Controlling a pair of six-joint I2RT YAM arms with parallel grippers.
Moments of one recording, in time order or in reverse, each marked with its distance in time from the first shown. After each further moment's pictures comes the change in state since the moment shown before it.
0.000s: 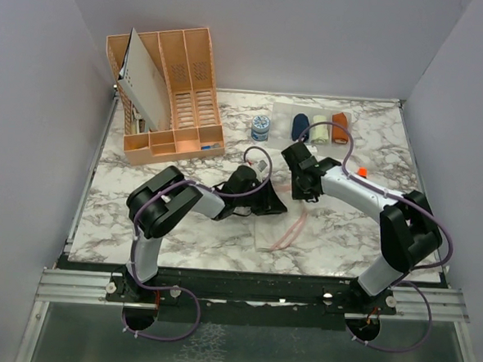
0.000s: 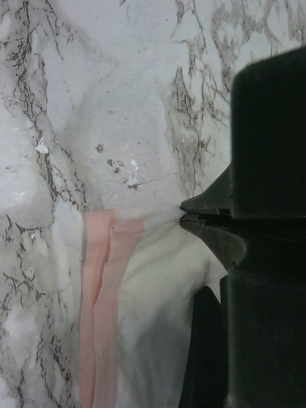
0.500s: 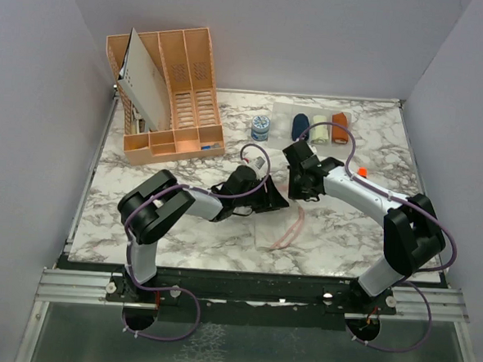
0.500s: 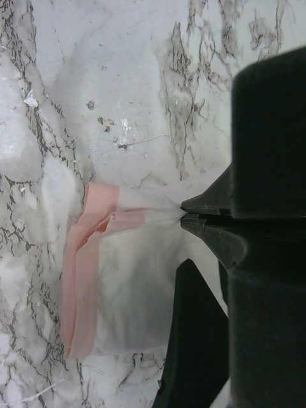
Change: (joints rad) left arm -0.021 -0.050 -0.013 -0.007 -0.093 -0.013; right arm 0.000 -0.036 0.002 0.011 -0.119 0.050
